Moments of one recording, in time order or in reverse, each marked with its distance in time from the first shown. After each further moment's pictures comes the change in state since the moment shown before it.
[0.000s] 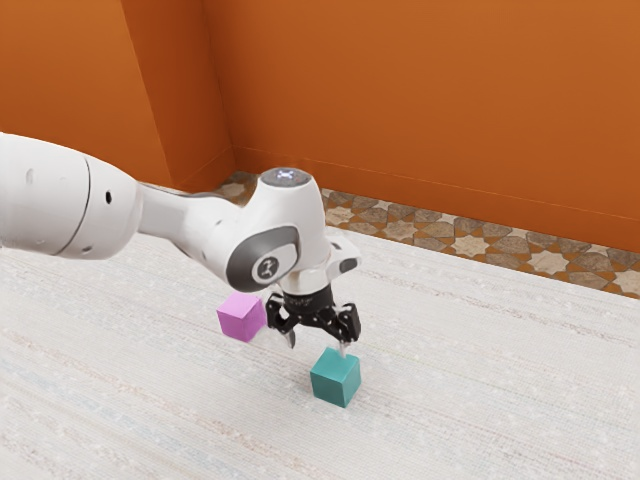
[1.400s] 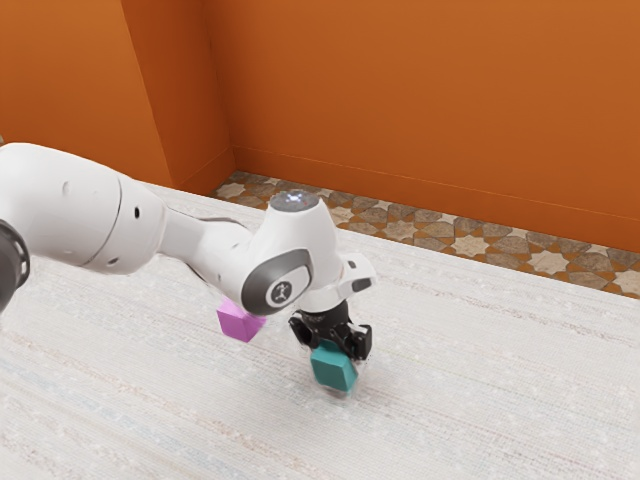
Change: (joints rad) arm 0.000 0.114 -0.037 0.008 -0.021 0.157 0.161
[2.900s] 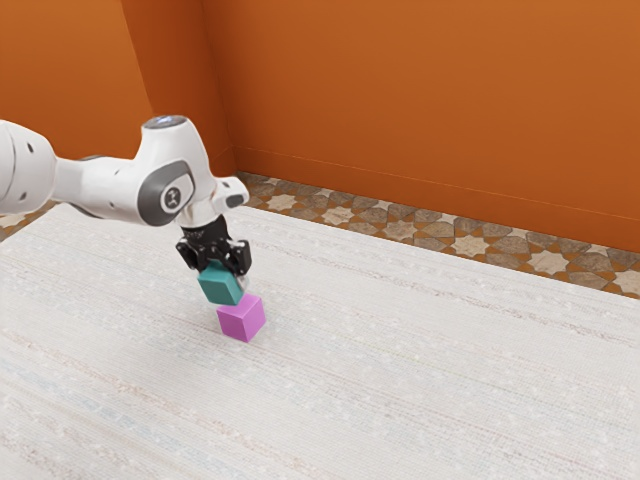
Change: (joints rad) arm 0.656 -0.078 -0.242 0.073 0.067 -0.177 0.244
